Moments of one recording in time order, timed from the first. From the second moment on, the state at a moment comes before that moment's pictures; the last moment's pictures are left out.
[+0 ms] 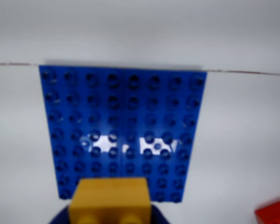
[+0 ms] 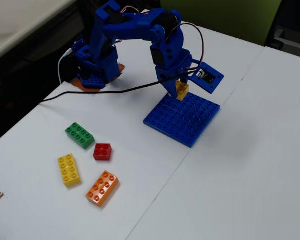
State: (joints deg) arm -0.5 62.8 39.9 99.7 -92.9
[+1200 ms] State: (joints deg) arm -0.6 62.6 38.1 99.4 -90.4
